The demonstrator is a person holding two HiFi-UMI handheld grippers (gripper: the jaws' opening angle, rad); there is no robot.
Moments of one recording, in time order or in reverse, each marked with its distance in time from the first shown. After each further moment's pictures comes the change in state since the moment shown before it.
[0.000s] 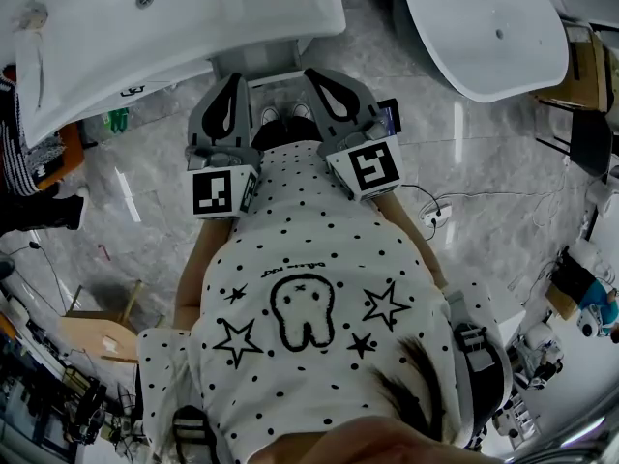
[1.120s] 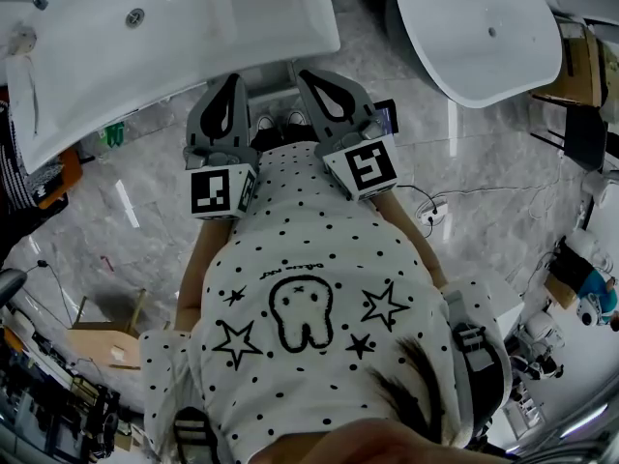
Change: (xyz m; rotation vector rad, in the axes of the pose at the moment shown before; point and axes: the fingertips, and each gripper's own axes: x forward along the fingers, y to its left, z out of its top) left arm 0.055 0.022 0.004 -0.031 0.037 -0.028; right arm 0.042 -0.032 0.010 -0.005 0.032 -0.008
